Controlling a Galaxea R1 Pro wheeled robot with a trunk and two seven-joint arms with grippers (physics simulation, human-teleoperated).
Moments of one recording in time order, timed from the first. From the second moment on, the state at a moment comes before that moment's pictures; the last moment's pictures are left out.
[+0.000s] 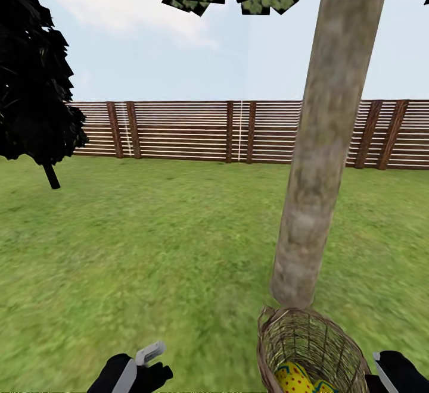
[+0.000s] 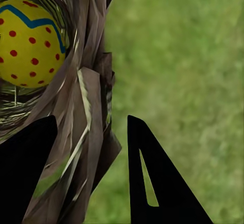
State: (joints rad) left arm -0.34 -0.06 0.09 -0.67 0.35 0.70 0.08; right arm -0.43 -0.34 -0.06 -0.48 -0.01 0.69 -0.04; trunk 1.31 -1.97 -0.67
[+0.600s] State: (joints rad) left arm -0.34 -0.06 0.09 -0.68 0.35 0.70 0.08; right arm -0.43 -0.34 -0.07 -0.48 -0.02 0.69 -0.04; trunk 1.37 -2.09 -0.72
